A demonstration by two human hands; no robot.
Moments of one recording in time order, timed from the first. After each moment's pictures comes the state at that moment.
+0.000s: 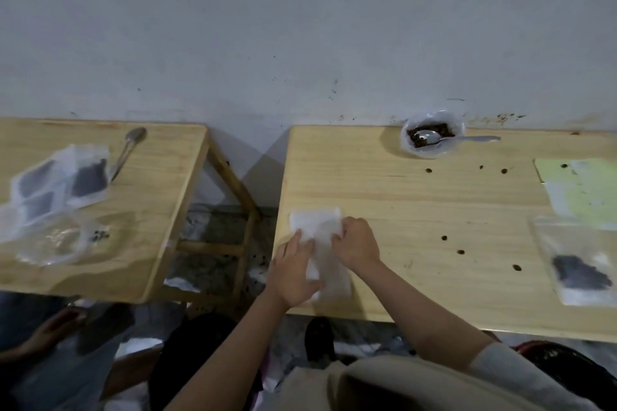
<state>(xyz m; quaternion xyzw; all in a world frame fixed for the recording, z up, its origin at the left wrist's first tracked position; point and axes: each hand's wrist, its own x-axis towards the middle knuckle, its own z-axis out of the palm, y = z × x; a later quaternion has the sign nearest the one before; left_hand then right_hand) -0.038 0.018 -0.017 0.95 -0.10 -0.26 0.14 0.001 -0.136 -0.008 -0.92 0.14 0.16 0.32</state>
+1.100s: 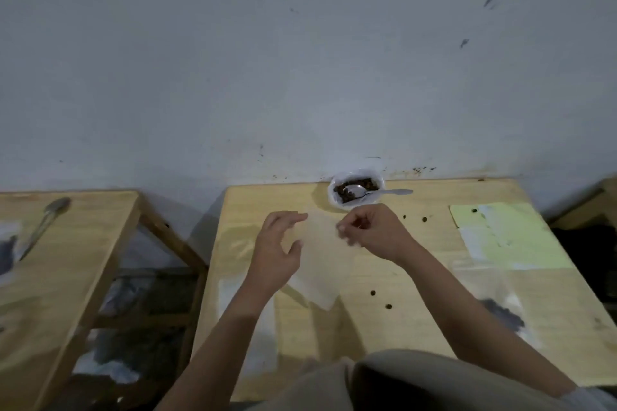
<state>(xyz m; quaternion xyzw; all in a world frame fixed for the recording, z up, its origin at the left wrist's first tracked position) 0.052 -0.112 0.082 0.85 -0.12 0.02 0.51 0.049 -0.315 0.120 -0.83 0.05 0.10 0.55</state>
